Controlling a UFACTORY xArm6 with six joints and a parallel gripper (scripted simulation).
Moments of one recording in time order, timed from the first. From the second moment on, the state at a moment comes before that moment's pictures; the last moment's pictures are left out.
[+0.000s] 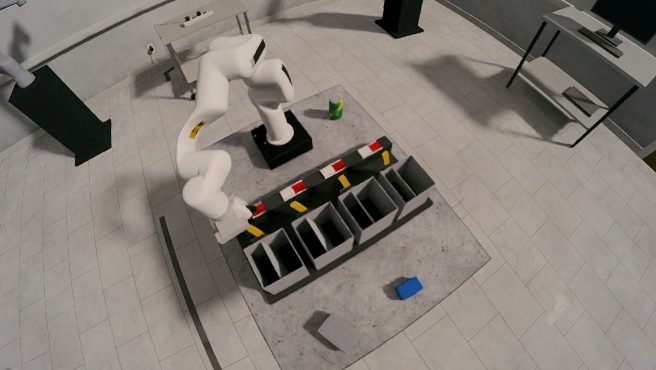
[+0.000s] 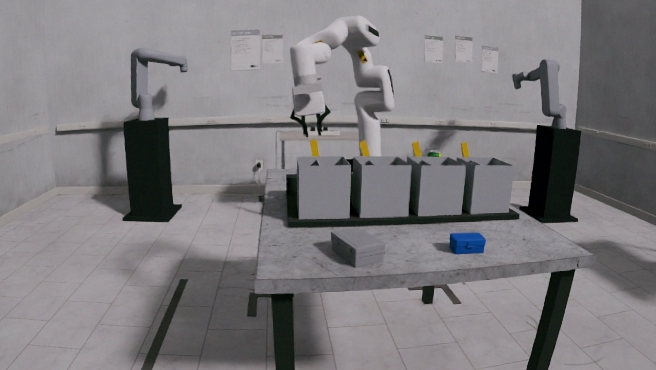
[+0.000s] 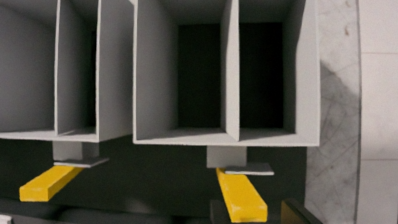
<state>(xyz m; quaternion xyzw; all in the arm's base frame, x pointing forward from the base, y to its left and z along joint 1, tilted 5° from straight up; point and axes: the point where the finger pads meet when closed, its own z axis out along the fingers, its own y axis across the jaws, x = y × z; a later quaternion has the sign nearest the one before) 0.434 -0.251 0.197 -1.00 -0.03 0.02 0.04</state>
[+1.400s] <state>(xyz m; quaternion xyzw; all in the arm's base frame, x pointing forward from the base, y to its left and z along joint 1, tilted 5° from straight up) 0.431 -0.248 0.133 -1.00 -0.03 0.02 0.04</state>
